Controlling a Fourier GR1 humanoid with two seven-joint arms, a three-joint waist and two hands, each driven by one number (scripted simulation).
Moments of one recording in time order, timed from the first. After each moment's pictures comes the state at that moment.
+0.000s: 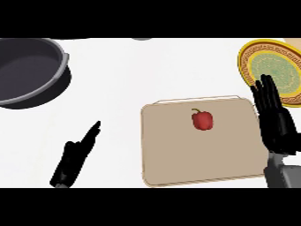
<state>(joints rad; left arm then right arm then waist) 0.06 0.24 -0.32 -1.42 0.07 0.06 0.16 -0.12 -0.20 -0.02 -1.49 -0.22 -0.09 -0.16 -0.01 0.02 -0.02</state>
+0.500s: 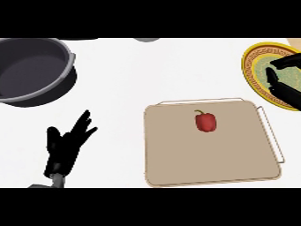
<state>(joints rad) 0.01 0.20 -0.20 -1.42 0.16 0.11 0.18 -0.34 -0.48 -0.07 -1.47 0.06 -0.16 -0.15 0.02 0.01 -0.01</state>
